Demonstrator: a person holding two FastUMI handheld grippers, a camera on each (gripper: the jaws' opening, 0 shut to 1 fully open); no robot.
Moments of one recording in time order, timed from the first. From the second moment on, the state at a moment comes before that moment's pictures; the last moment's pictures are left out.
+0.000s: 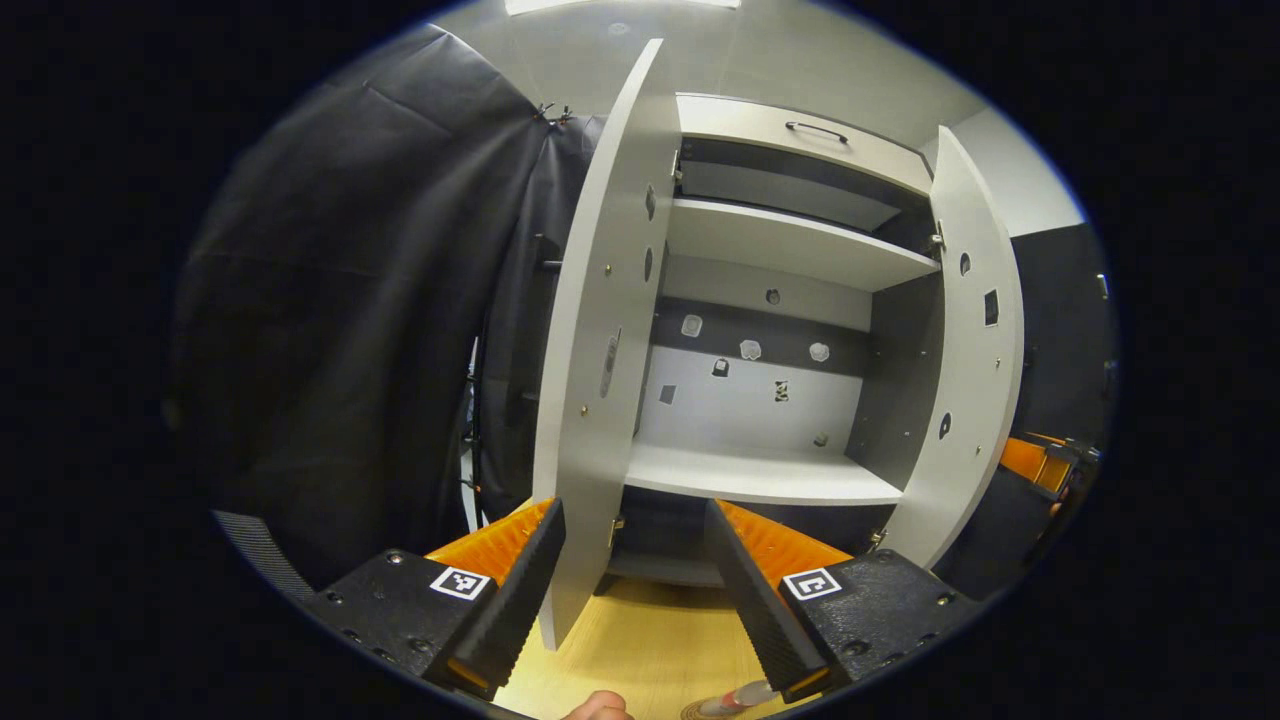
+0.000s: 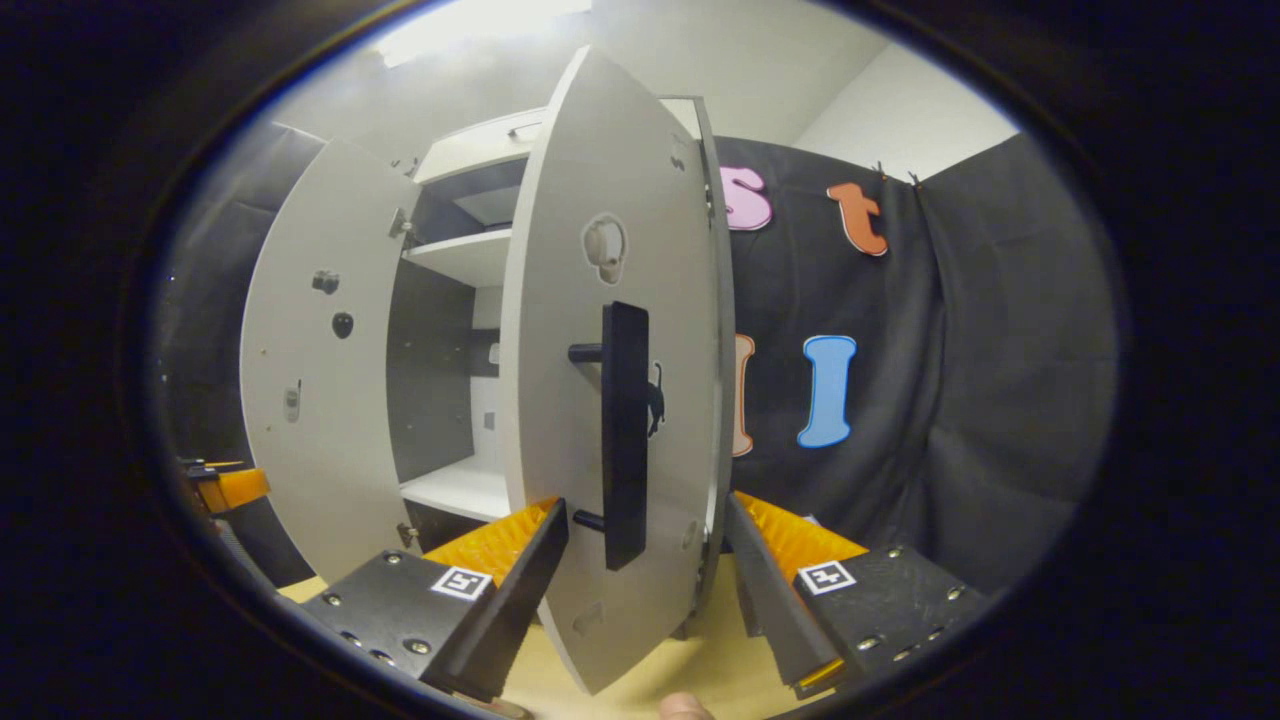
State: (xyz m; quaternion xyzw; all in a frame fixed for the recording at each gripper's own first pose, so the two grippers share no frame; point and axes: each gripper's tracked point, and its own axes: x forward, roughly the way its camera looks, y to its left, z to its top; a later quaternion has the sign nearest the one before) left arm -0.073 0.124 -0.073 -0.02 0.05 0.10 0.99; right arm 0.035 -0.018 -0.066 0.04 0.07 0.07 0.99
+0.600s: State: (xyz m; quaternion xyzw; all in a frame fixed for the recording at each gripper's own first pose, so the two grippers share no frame) left arm -0.080 0.165 -0.069 0.00 0.05 0.14 0.99; right arm 0.049 0.086 -0.073 0.04 0.07 0.17 0.98
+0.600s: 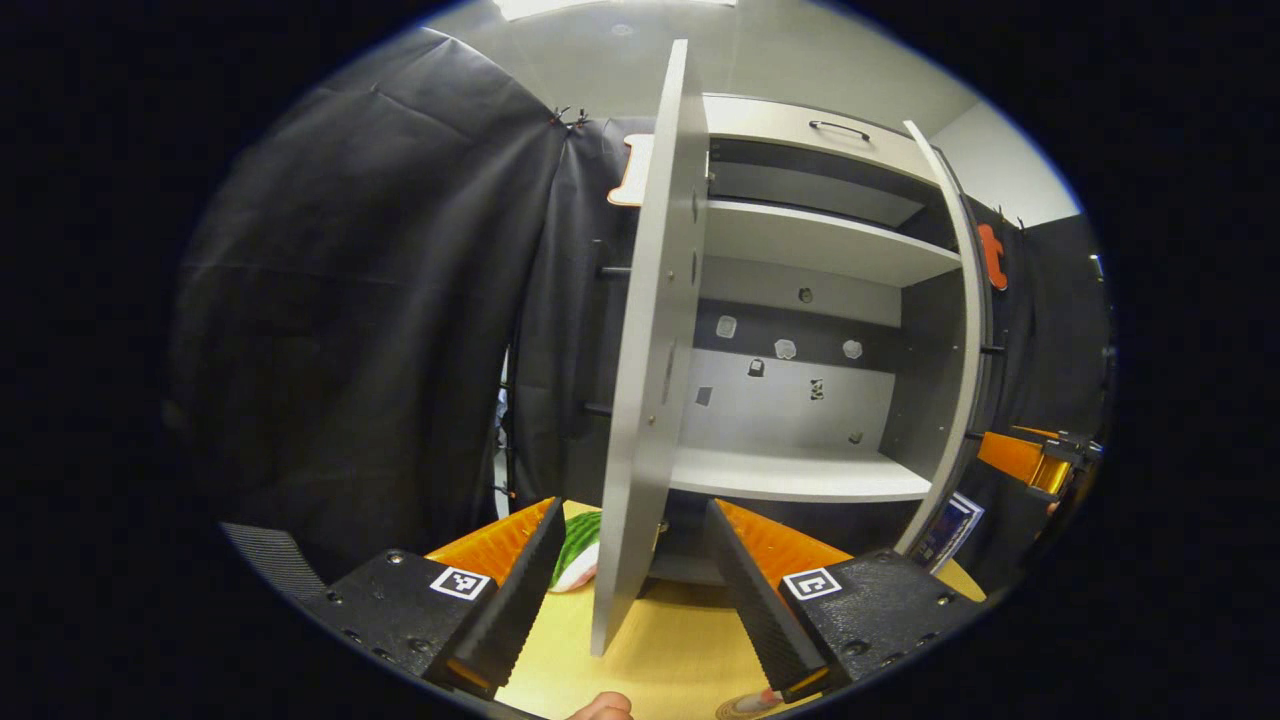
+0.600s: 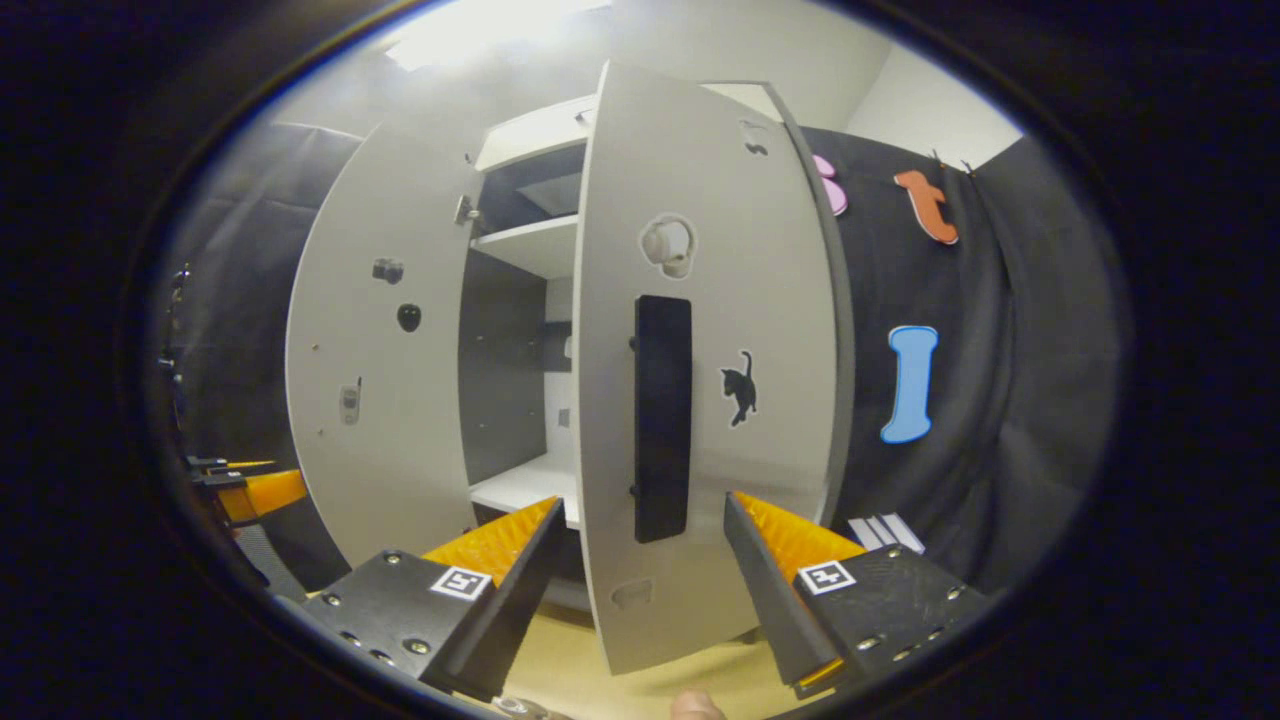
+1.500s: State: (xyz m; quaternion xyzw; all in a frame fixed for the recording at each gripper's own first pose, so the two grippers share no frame) left arm -0.077 0.218 -0.078 -0.02 0.06 0.18 0.98; right arm 0.050 0.108 -0.087 0.04 0.09 0.16 0.98
